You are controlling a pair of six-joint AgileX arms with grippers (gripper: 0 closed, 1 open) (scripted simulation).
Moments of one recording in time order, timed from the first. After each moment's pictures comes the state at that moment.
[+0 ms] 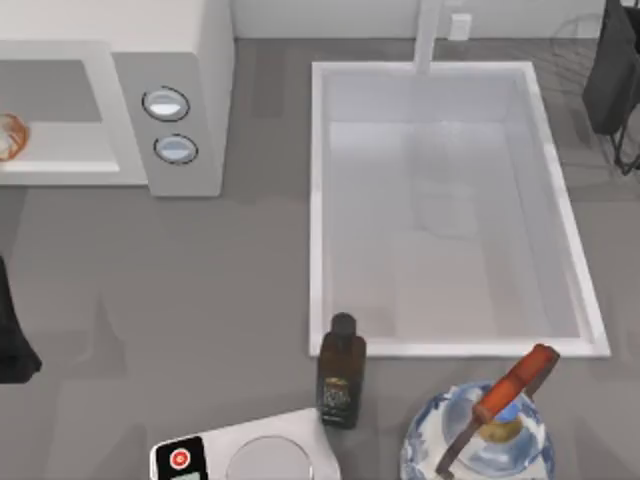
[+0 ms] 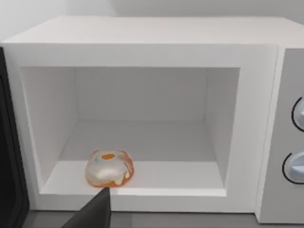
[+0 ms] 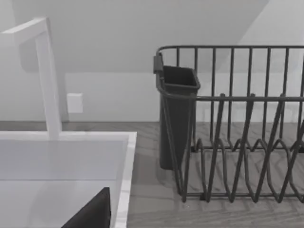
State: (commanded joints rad) left arm 0.00 0.00 0.00 0.00 0.00 0.00; right arm 0.00 0.00 0.00 0.00 0.00 0.00
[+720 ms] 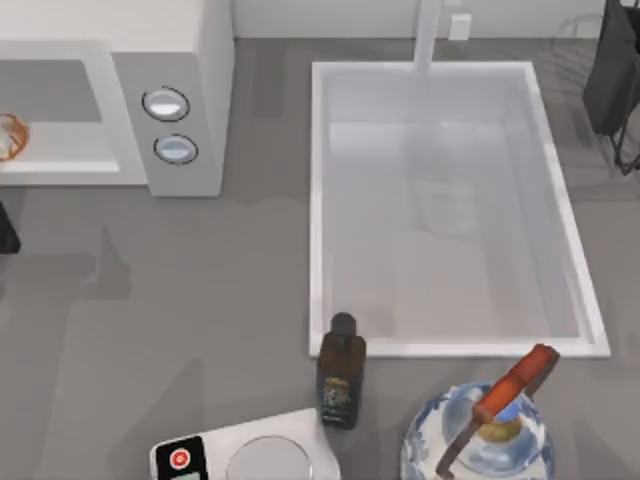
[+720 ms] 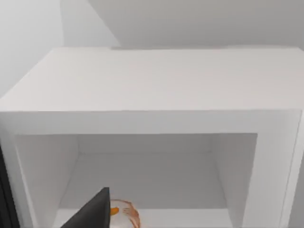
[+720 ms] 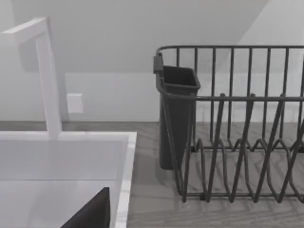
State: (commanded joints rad) left arm 0.07 0.66 0.29 0.32 0.07 0.03; right arm 0.00 0.00 0.00 0.00 0.00 0.00
